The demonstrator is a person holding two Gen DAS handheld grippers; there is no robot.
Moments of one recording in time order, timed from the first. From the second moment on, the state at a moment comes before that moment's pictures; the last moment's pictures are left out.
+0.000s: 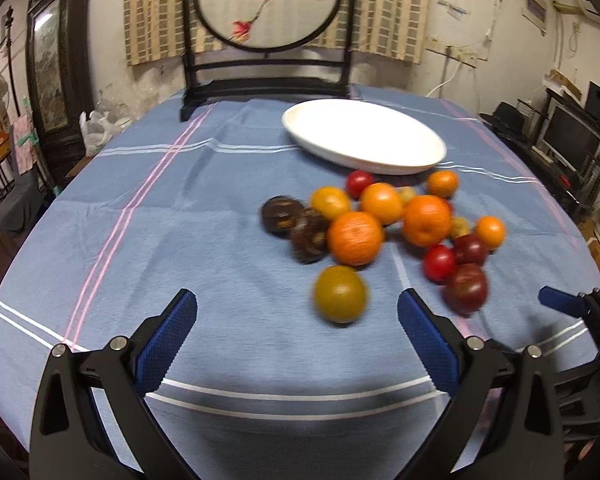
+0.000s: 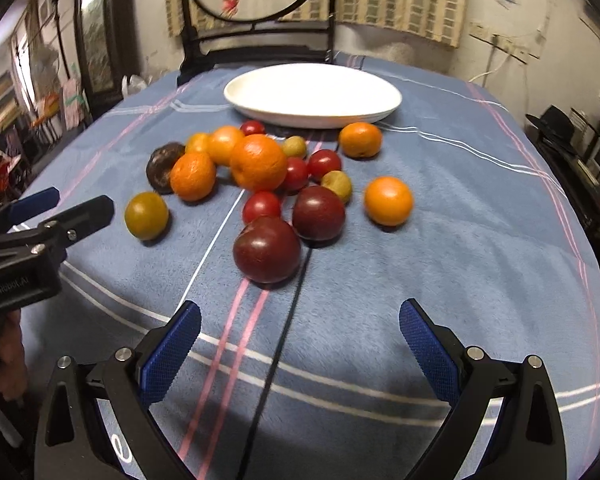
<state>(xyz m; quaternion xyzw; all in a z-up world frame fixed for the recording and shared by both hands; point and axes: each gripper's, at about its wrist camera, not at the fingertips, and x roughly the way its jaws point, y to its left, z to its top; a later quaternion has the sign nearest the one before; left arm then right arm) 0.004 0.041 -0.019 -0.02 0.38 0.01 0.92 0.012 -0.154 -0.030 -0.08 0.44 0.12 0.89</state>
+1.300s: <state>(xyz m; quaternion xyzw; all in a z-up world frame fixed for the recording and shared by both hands) 0.044 0.009 -0.046 0.00 0.46 -0.07 0.88 0.030 -0.199 -0.014 -0.01 0.43 0.17 0.89</state>
